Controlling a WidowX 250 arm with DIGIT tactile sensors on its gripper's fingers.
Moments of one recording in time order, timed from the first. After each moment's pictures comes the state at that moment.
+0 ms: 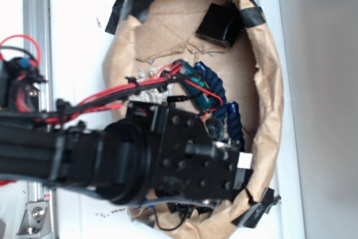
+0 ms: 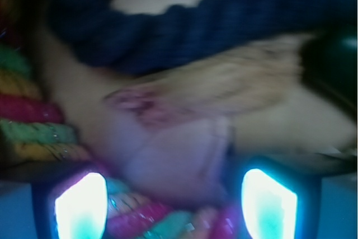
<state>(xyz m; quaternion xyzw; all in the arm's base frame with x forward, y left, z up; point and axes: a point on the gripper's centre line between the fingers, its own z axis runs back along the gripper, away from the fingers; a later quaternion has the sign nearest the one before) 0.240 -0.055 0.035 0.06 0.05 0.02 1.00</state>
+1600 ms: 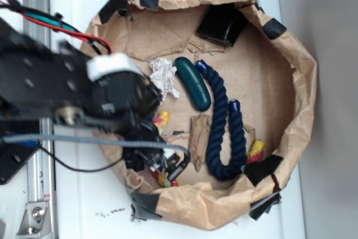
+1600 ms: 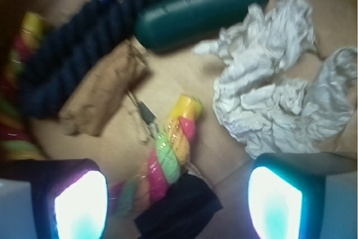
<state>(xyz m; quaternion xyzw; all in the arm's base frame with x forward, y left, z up) 0.206 -0.041 0.053 -0.08 -0.08 0.29 0.95</state>
